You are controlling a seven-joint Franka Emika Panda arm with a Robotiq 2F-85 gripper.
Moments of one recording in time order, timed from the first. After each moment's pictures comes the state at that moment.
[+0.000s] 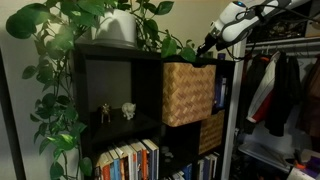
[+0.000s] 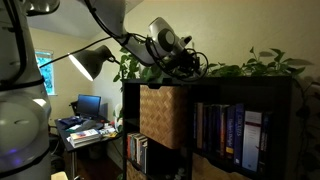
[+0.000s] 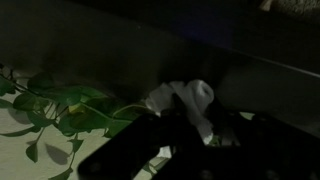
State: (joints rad) arm -0.16 -0.17 0.03 -2.14 -0.40 2.90 0.06
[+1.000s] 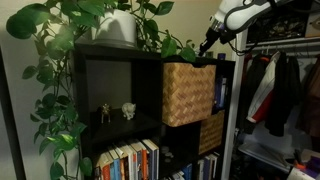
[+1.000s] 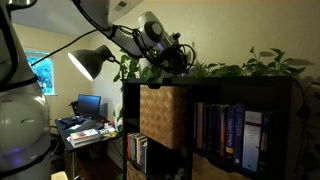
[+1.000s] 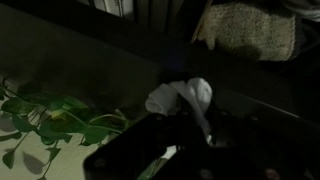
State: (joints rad) arm -0.10 -0.30 0.07 -2.18 -0.40 2.62 0.03
